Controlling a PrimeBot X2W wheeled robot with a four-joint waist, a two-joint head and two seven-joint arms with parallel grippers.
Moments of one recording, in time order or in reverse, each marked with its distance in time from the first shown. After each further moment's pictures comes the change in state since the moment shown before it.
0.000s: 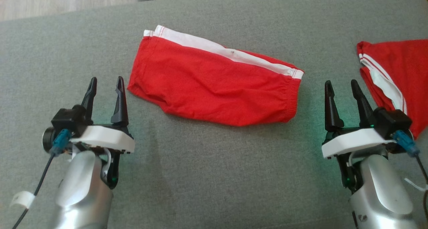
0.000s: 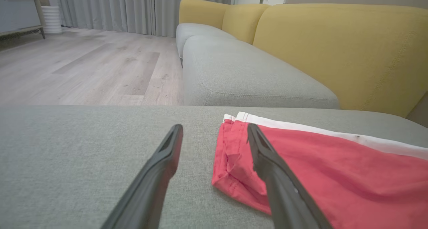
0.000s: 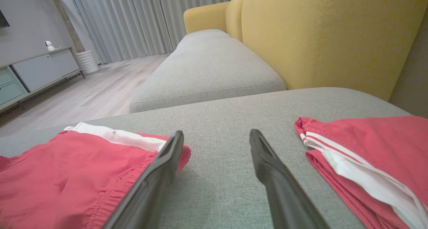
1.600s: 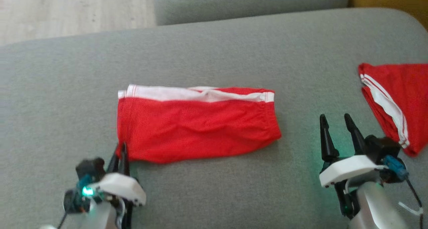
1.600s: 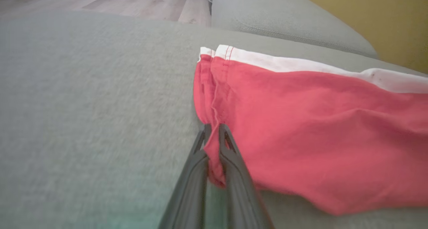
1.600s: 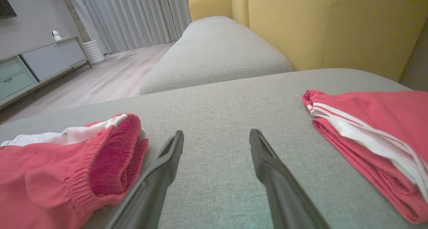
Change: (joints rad) left arm 0.096 -0.043 -0.034 0.265 -0.074 0.045 0.001; right arm 0.095 0.006 0.000 0.067 -0.009 0.000 0.000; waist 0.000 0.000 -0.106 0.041
